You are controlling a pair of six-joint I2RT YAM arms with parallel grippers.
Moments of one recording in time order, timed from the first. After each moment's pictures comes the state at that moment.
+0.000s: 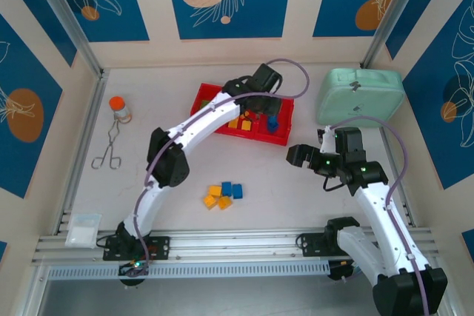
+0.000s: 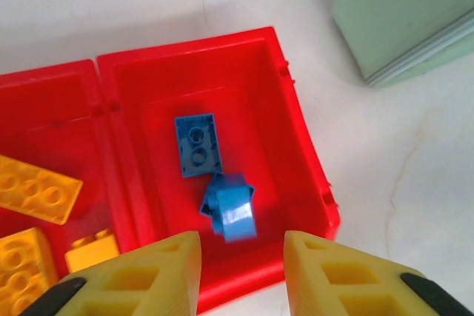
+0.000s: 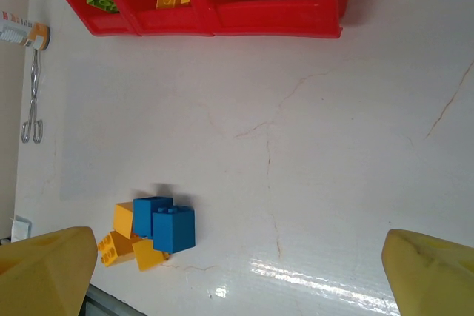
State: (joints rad) left arm -0.82 2.32 2.32 -0.87 -0.03 -0.35; right arm 0.13 0.80 0.70 -0.78 -0.46 0.45
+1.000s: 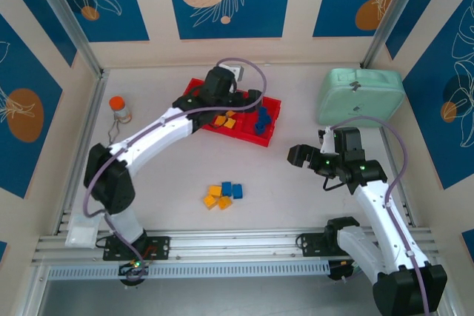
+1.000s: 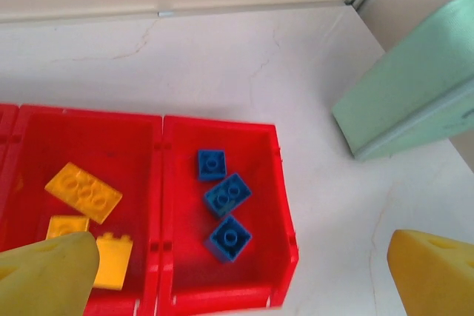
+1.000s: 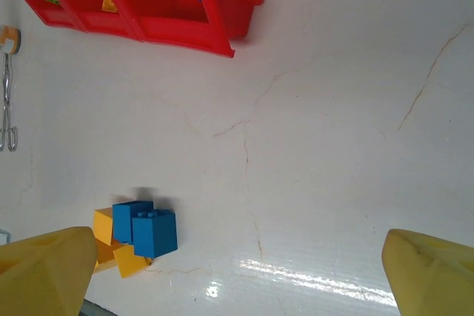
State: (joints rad) left arm -0.72 1.70 1.53 -0.39 -0.05 -0.41; right arm 0.13 0.82 0.70 -0.80 -0.41 0.45
